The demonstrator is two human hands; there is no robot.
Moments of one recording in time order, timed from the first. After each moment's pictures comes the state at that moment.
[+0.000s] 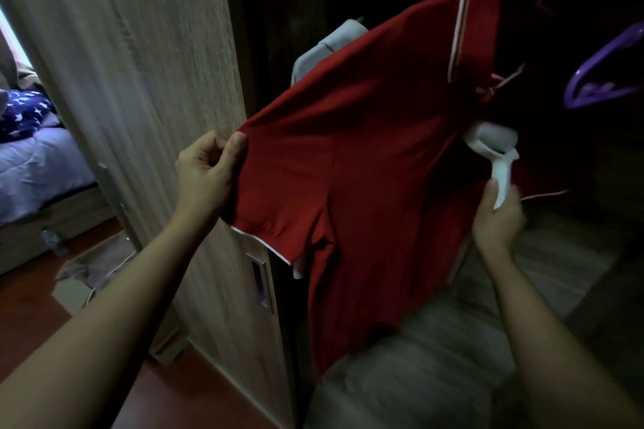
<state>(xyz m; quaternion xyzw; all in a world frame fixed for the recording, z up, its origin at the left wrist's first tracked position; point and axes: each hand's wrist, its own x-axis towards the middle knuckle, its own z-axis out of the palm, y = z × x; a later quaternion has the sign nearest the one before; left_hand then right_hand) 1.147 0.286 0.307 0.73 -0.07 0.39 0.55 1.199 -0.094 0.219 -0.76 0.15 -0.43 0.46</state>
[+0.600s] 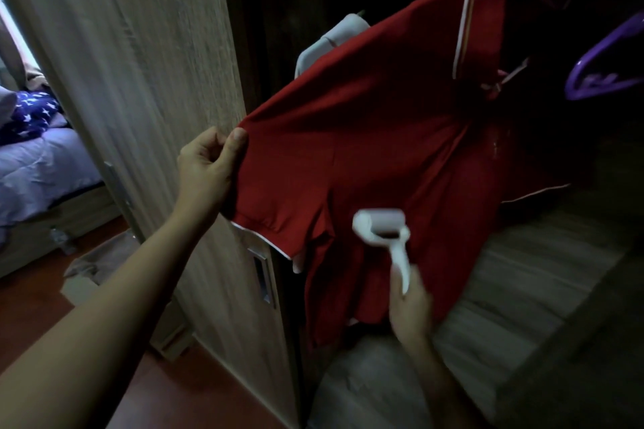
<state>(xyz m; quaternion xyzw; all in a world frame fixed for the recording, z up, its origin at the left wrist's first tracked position) 1.144 0.286 0.309 0.74 -0.08 0.39 0.54 1.107 0.018 0.122 -0.81 0.08 -0.26 0.52</state>
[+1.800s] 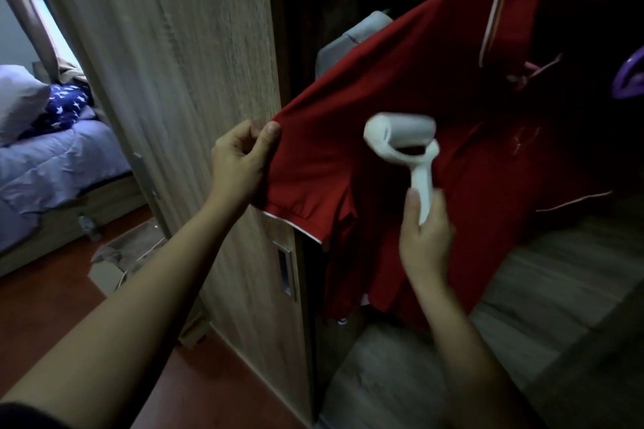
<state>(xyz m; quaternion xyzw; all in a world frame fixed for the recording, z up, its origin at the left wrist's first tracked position) 1.145 0.286 0.310 0.74 -0.08 0.37 0.56 1.116 0.051 0.239 -0.77 -0.02 -0.37 0.52</state>
